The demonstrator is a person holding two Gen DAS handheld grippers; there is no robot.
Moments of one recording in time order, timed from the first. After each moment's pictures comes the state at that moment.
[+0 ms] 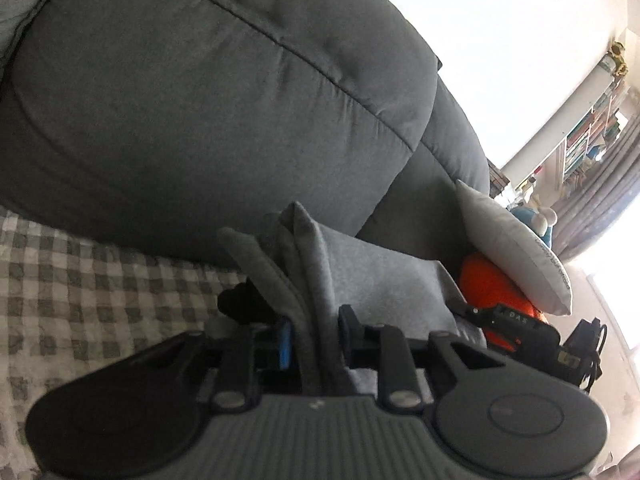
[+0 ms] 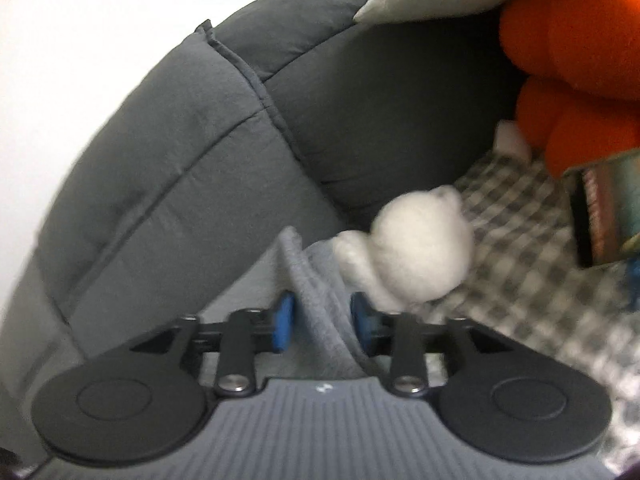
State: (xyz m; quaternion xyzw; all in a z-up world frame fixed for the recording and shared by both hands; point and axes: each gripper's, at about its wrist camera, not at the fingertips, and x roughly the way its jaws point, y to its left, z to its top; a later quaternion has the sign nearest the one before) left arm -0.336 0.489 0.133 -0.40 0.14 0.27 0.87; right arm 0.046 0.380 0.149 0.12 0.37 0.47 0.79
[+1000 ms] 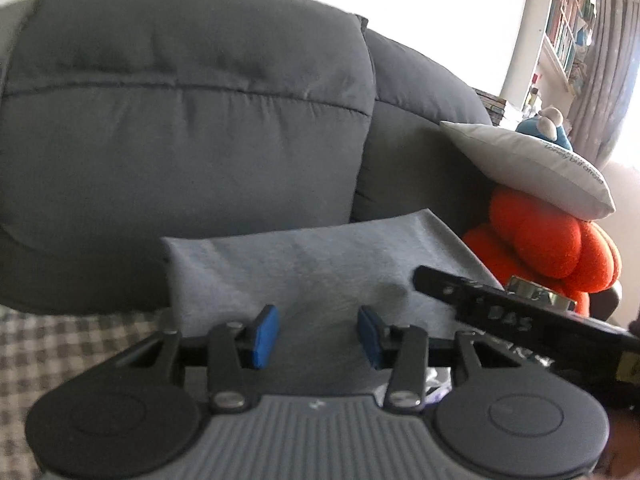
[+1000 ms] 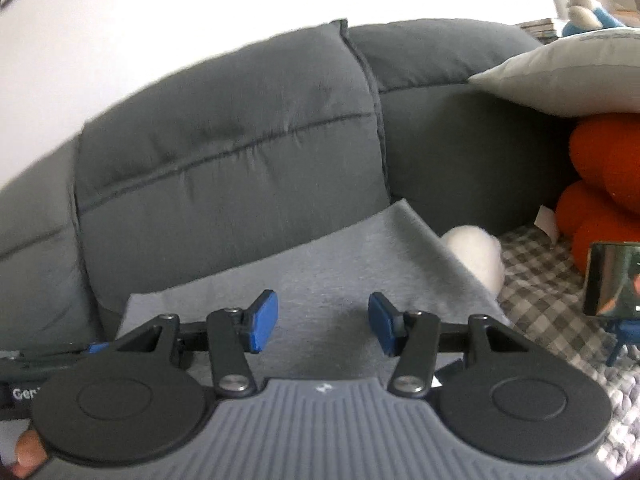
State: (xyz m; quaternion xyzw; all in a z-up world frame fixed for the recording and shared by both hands) left arm -0.257 0.426 0.165 -0.20 0.21 0.34 0.89; right arm -0.065 0.372 0.161 0.01 0.24 0.54 0.81
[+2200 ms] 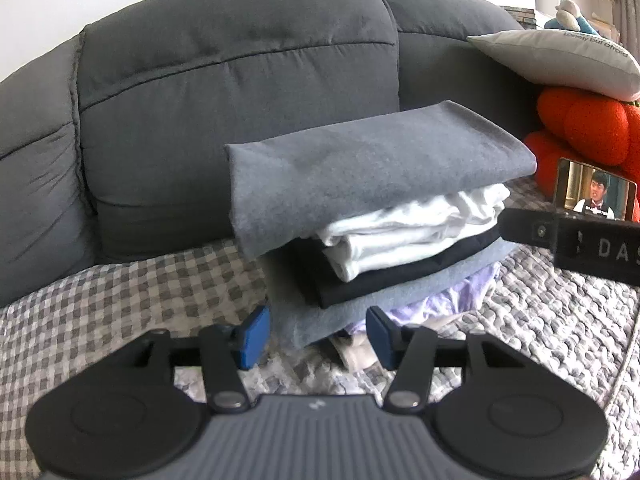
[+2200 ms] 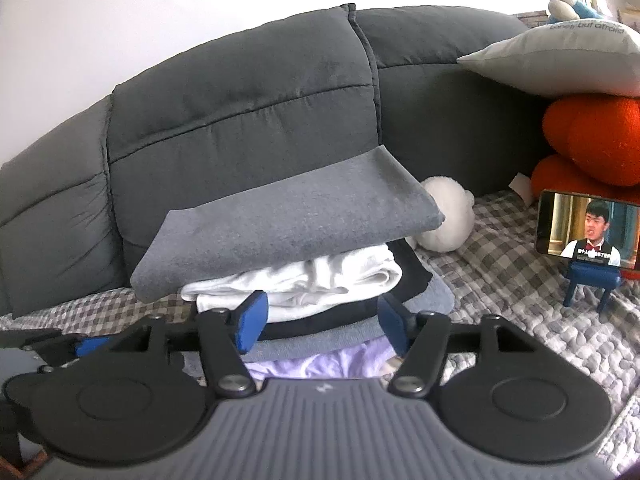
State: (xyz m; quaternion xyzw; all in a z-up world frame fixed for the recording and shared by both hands) left arm -0.272 0.336 0.132 -0.12 0.32 0.45 0.83; right arm -0.103 0.297 0.151 -0.05 0.26 0.55 0.79
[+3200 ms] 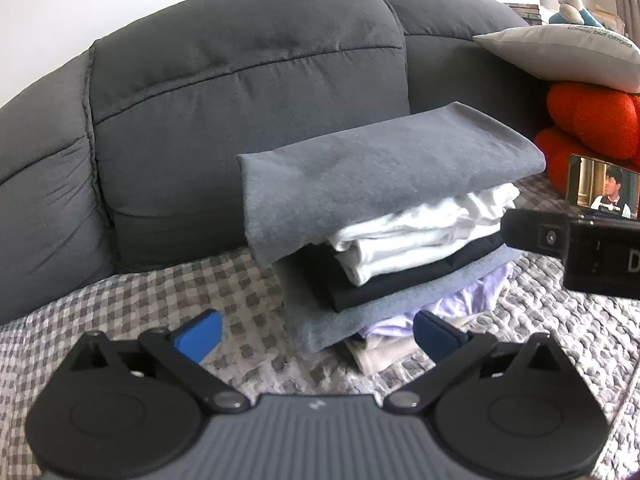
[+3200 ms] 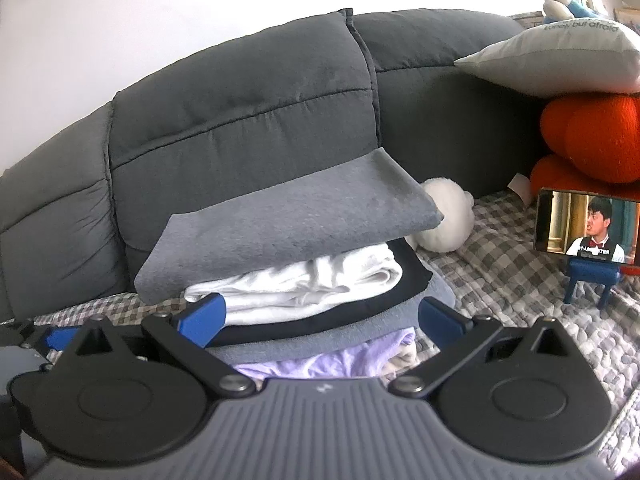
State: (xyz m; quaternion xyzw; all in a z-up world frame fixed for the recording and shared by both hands) left arm -0.268 0.331 0.132 -0.09 0.32 0.48 0.81; right arm -0.105 0.294 0.151 -0.03 0.26 0.55 0.79
